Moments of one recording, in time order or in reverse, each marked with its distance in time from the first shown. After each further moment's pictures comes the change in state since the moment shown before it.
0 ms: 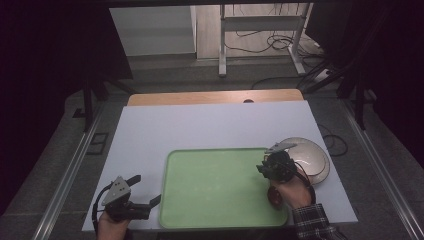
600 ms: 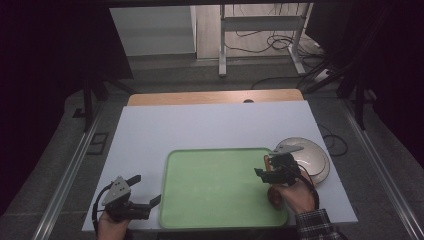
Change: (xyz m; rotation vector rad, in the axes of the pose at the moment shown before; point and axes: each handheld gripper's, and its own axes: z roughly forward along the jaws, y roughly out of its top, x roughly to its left) left arm 0.000 0.000 0.000 0.000 -0.002 0.000; right arm -0.001 -0.007 -0.012 -0.073 0.028 0.015
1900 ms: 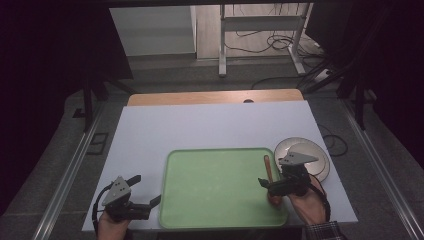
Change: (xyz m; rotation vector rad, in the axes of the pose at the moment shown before) left arm 0.000 0.000 0.000 0.001 0.002 0.006; right arm 0.000 -0.021 -0.027 -0.131 0.053 -0.077
